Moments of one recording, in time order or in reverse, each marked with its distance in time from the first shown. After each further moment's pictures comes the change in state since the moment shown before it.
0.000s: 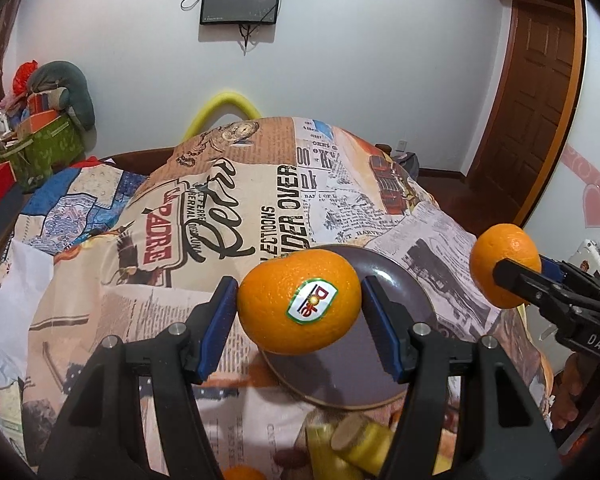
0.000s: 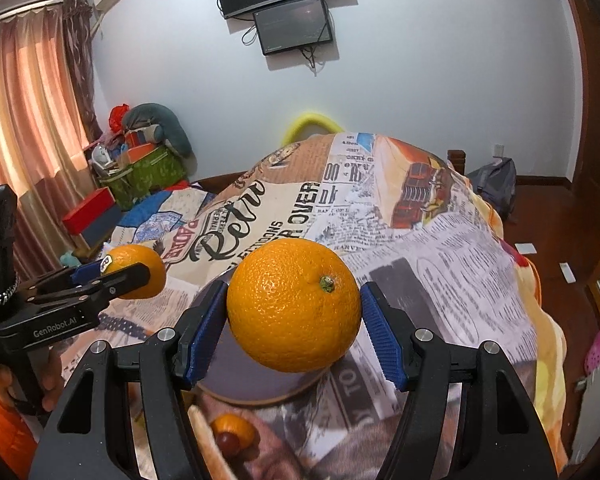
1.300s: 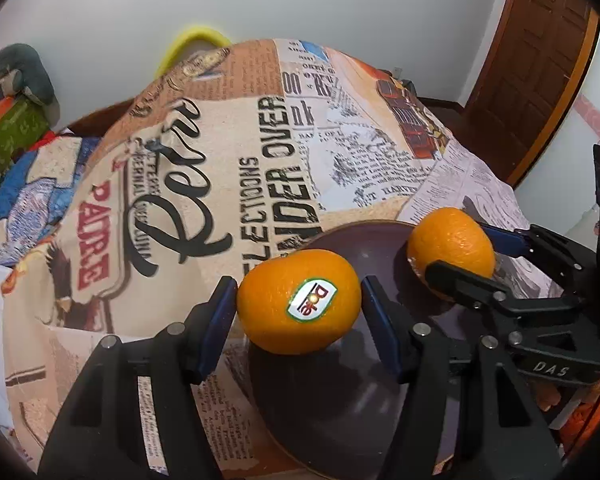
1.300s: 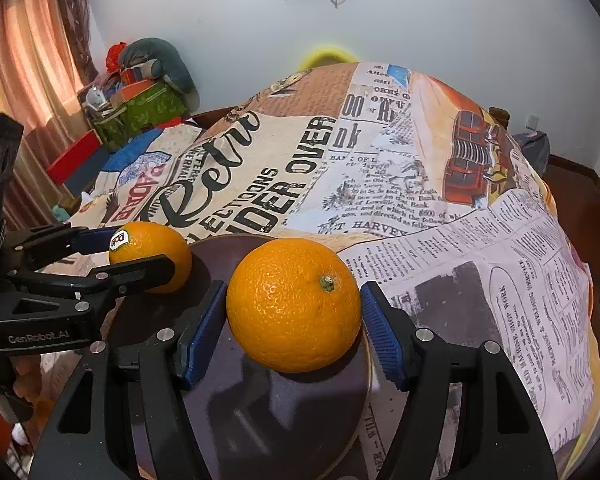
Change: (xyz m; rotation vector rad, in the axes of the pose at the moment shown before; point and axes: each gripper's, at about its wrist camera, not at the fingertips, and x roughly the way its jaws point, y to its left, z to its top) left arm 0.134 0.010 0.023 0.079 0.286 -0.051; right arm 0.116 -0.012 0.002 -0.069 0.236 0.044
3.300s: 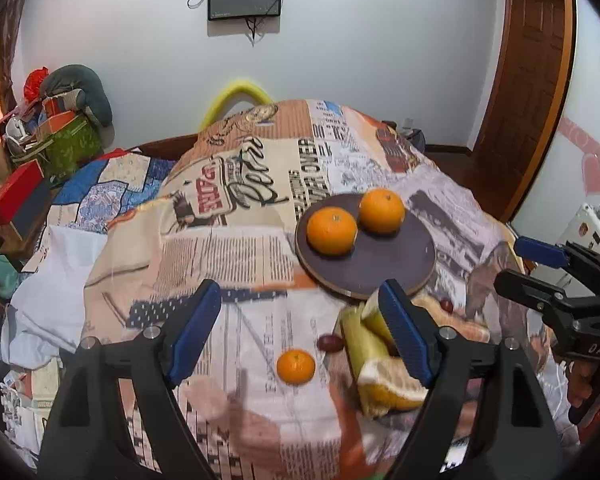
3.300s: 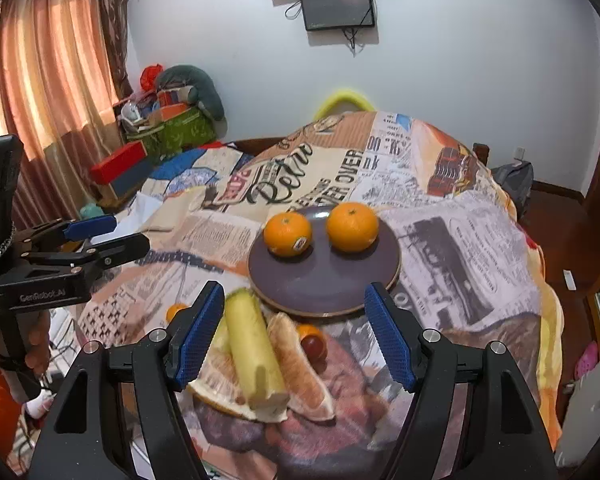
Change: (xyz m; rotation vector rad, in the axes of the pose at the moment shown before) left arm -0.195 -0.009 -0.144 -0.032 -0.225 0.111; right arm -0.144 0.086 -0.090 -0.036 -0.133 -0.012
